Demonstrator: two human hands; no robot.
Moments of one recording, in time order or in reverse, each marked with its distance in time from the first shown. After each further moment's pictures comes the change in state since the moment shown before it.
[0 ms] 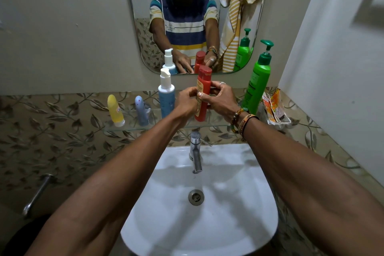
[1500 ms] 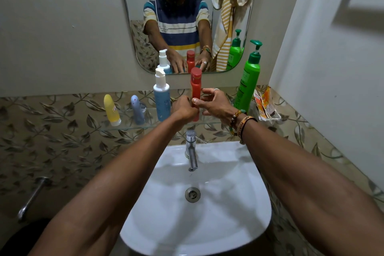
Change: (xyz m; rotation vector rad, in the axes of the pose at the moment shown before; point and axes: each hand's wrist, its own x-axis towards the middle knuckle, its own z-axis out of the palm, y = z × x) left_hand -0.020 0.003 0.008 0.336 -0.006 -0.144; right_hand -0.013 0.007 -0.007 -0.023 -0.111 0.193
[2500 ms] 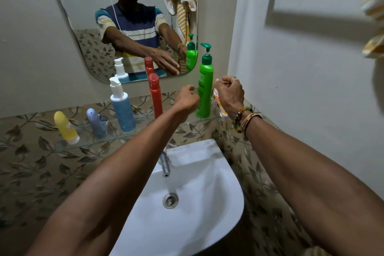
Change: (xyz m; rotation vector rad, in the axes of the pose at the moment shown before) left_hand -0.003 0.085 0.076 -0.171 -0.138 0.098; right_hand -0.049 -0.003 -0.112 -0.120 0.723 -0.045
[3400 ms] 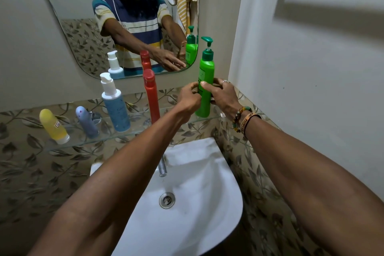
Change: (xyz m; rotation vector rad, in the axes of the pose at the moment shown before) left_hand 0.034 -0.018 0.019 -0.185 -0.053 0.012; right_hand 0.022 0.023 0.019 0.153 -0.360 0.045
